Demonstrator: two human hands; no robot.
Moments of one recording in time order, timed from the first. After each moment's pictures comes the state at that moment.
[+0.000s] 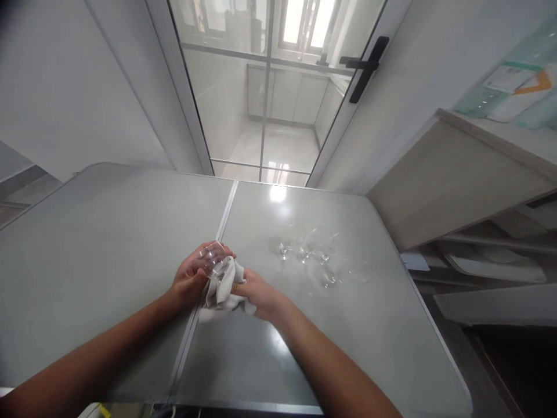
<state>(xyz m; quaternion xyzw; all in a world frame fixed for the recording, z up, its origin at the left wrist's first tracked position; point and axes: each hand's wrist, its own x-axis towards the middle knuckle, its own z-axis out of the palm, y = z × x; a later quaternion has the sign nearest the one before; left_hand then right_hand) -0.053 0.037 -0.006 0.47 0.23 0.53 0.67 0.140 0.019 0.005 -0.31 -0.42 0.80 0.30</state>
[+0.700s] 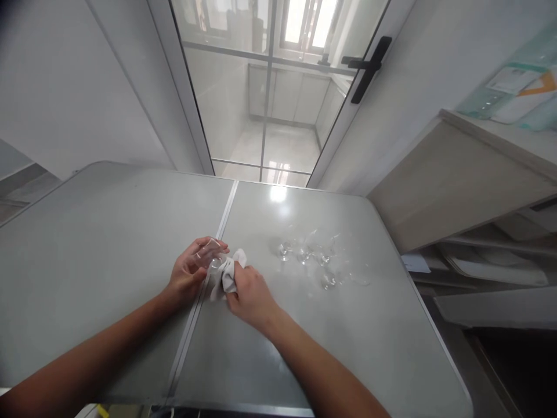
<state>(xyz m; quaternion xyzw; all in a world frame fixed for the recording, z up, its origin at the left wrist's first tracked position) -0.053 0.045 -0.001 0.48 0.26 0.56 0.63 0.141 0.014 0.007 -0.46 -0.71 0.42 0.34</state>
